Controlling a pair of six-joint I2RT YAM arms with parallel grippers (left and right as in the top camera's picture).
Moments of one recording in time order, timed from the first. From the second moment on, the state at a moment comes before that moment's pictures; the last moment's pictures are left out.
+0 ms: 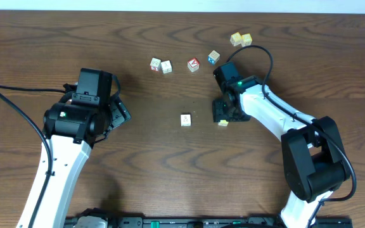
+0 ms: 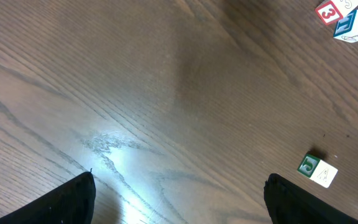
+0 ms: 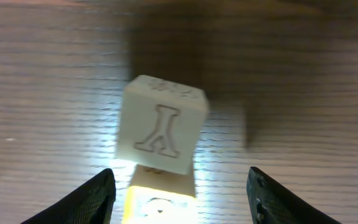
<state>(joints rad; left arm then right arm) -0.17 1.25 1.19 -1.14 -0.17 -0.70 0.43 1.93 1.27 -0.77 0.00 0.40</state>
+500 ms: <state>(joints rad) -0.17 1.25 1.19 -1.14 -0.17 -0.70 0.54 1.93 1.27 -0.78 -0.04 0.42</state>
